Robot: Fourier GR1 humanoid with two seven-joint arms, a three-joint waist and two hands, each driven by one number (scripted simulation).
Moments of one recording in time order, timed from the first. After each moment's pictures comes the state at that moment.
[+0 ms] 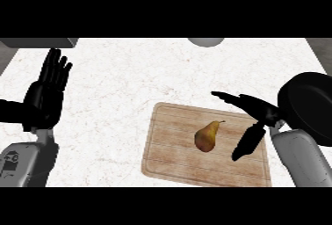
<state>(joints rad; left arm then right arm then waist) -0.28 0.26 0.04 -1.52 0.19 0.17 0.02 -0.39 -0.31 0.16 -1.40 0.19 0.66 0.35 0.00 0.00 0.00</state>
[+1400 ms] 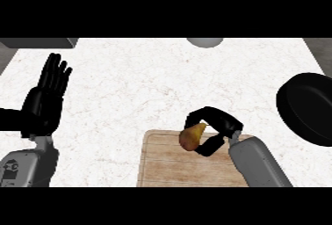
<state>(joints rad) -0.23 0.20 0.08 -1.58 0.14 0.11 0.05 -0.39 -0.10 0.26 -1.21 0.53 0.49 0.06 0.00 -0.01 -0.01</state>
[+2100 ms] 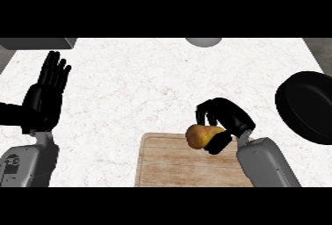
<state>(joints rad) -0.27 0.20 0.11 -1.53 0.13 0.10 0.04 -0.35 -0.11 0.24 -1.44 0.64 0.43 0.19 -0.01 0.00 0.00</state>
